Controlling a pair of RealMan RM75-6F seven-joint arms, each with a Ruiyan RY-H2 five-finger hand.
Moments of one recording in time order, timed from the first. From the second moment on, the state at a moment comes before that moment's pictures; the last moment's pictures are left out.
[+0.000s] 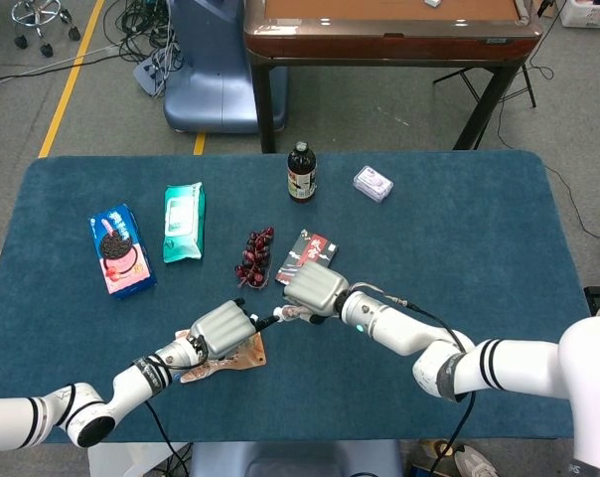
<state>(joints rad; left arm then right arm) -0.94 -1.34 0.00 -1.70 1.27 0.73 0.52 1.23 -1.31 0.03 -1.62 -1.07 0.59 -0.37</state>
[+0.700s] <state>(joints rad) -0.95 -1.35 0.00 -1.69 1.25 0.73 0.52 1.20 -1.30 0.07 -1.63 -1.16 0.59 -0.28</state>
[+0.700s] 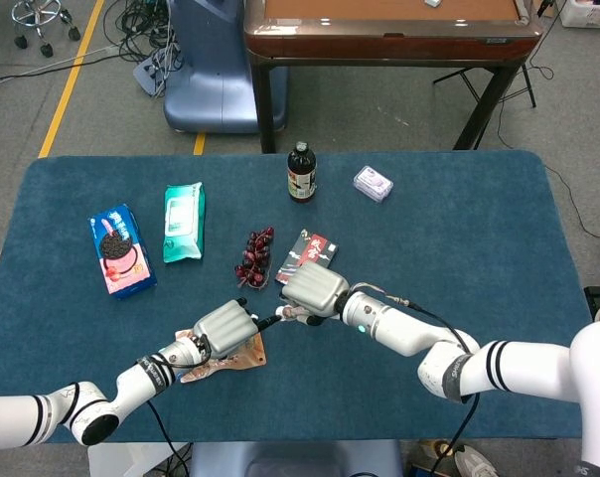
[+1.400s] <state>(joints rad) -0.96 -1.35 0.01 -1.68 1.24 0.73 0.51 1.18 -1.29 0.09 -1.64 -1.21 0.59 -0.23</state>
